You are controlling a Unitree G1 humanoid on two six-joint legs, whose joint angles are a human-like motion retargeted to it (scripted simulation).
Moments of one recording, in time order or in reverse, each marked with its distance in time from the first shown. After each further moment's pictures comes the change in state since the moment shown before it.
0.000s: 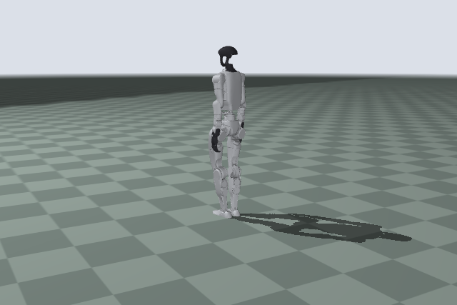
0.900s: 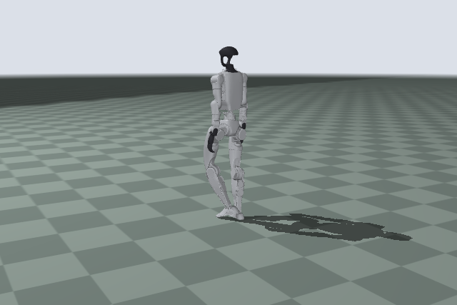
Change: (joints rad) left arm 0.022 0.011 0.004 0.020 -0.006 0.010 0.217; right arm 0.002 0.046 -0.058 0.039 0.143 -0.029 -0.006; waist -0.056 -0.086 -0.054; left_leg -0.144 0.128 0.397 0.540 -0.094 0.001; right_leg 0.113 0.016 0.110 -0.080 -0.061 -0.004
